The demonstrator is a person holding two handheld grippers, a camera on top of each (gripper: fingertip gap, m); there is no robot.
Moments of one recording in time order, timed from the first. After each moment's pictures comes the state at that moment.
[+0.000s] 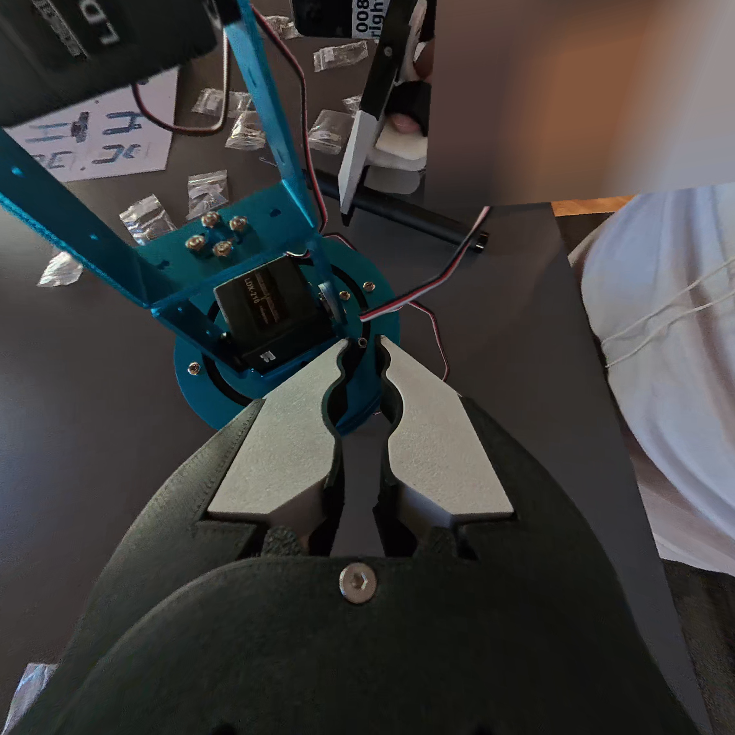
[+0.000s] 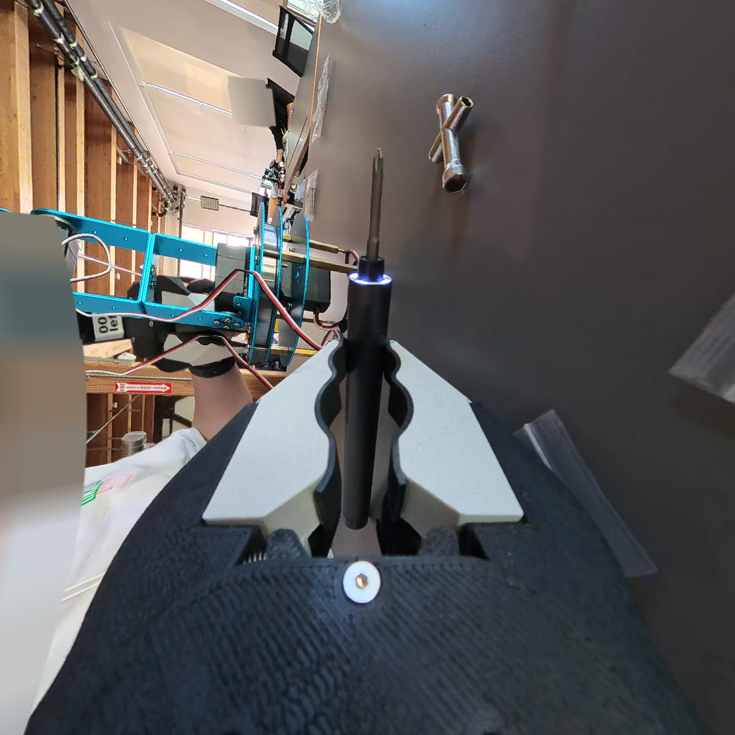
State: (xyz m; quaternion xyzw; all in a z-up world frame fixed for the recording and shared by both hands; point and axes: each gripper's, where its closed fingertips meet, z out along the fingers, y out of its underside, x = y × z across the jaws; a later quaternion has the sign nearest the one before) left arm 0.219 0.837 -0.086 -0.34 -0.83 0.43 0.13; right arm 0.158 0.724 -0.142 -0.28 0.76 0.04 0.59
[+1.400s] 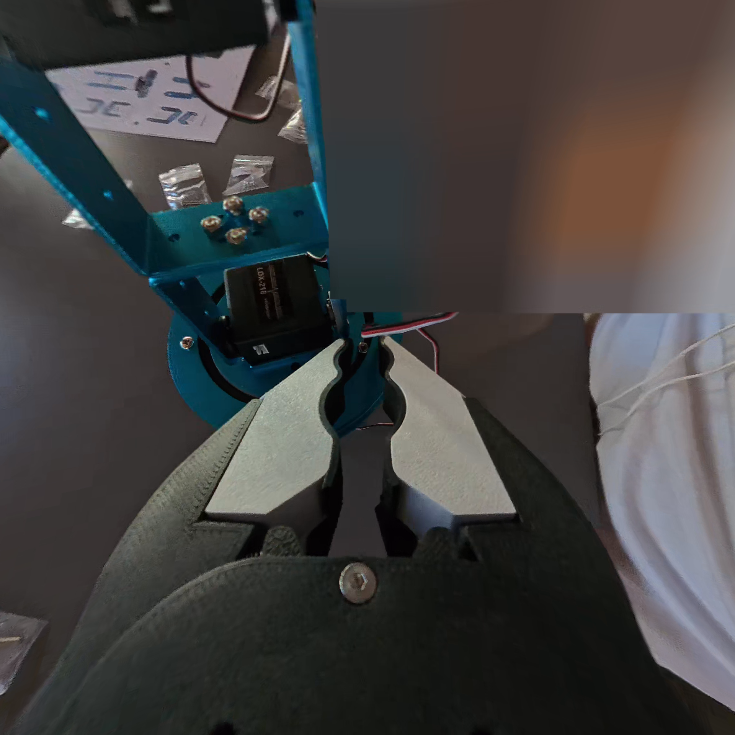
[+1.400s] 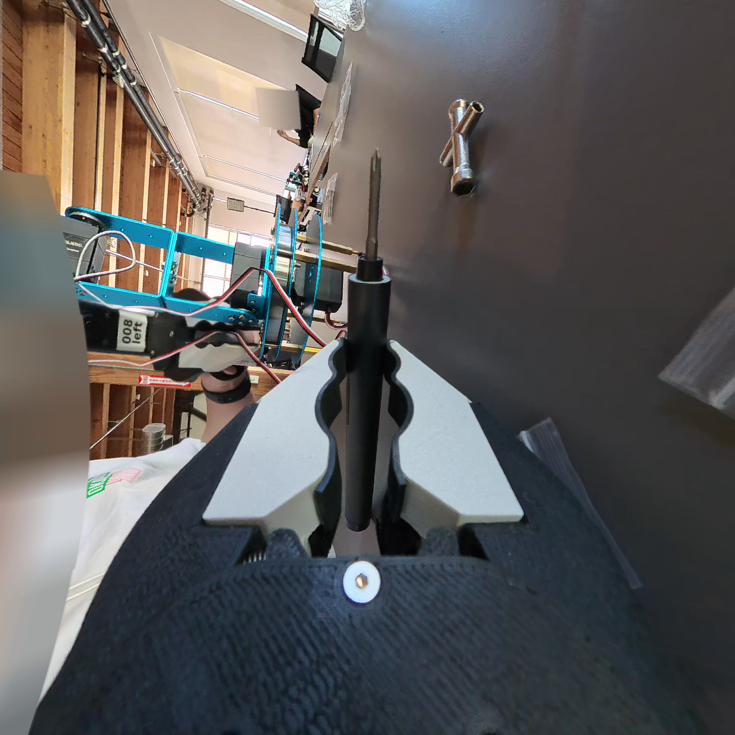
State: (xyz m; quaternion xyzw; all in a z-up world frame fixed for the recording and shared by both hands) left arm 0.214 0.829 -0.085 -0.23 -0.86 0.45 0.11; right arm 0.157 0.723 -0.139 -0.28 0.74 0.04 0.62
